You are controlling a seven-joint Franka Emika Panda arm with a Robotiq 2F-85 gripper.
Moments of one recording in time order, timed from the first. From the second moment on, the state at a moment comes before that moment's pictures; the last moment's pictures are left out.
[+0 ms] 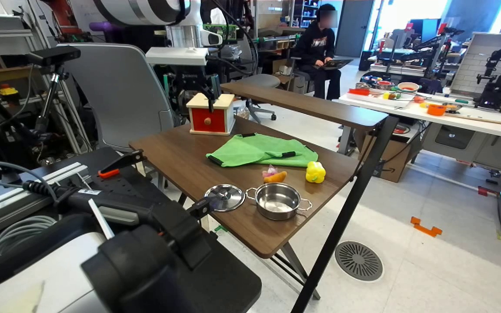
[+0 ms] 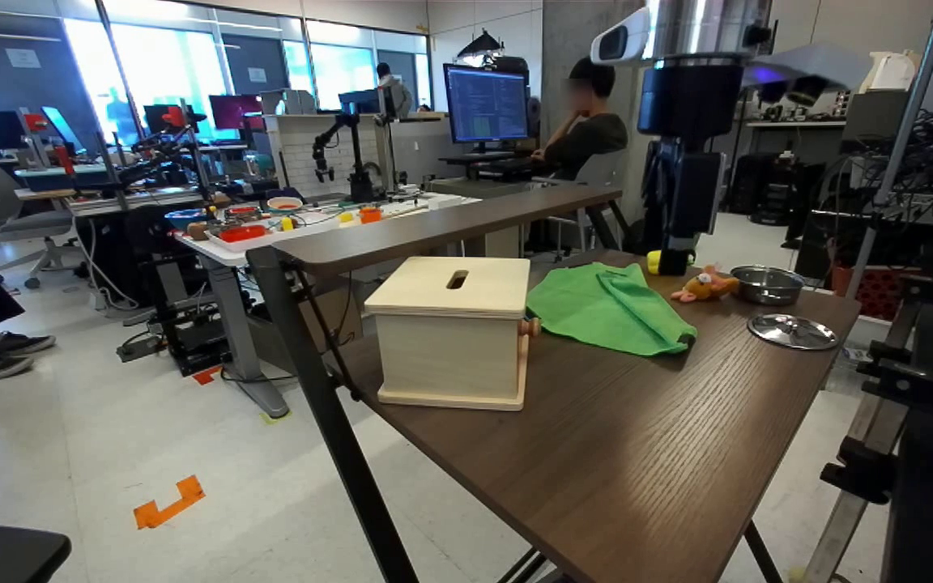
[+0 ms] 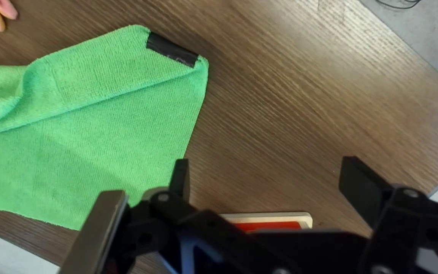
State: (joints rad) arm 0.18 0.38 0.11 -2.22 -0.13 2.65 -0.27
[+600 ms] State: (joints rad) arm 0.18 0.52 0.11 -2.16 -0.14 2.90 -0.19
